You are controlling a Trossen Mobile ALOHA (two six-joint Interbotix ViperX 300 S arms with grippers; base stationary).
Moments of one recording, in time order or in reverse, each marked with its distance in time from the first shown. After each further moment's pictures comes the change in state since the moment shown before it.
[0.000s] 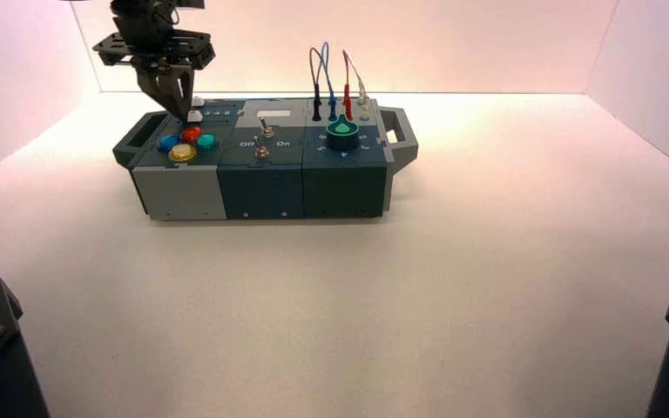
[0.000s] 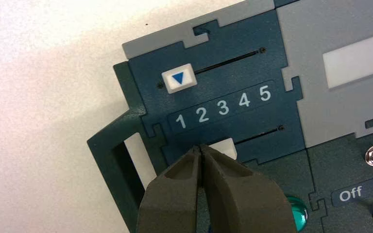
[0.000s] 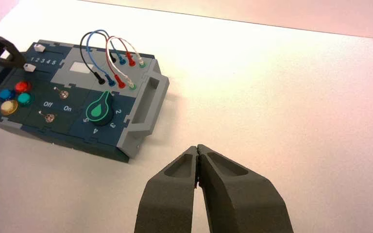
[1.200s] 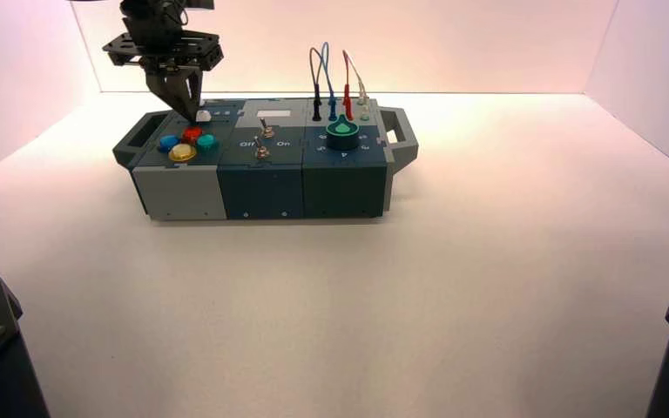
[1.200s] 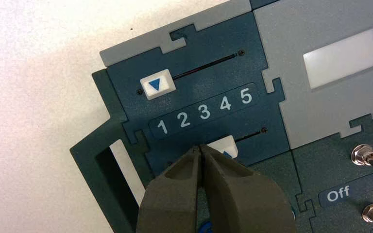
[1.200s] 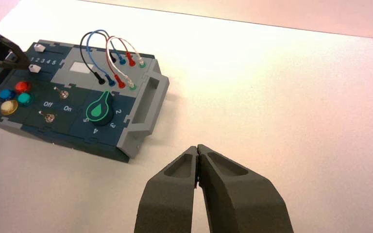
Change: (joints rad) left arm -0.028 0.008 -0.008 0.000 0.002 0.002; right arm 0.000 -0.002 0.000 0.000 0.000 0.000
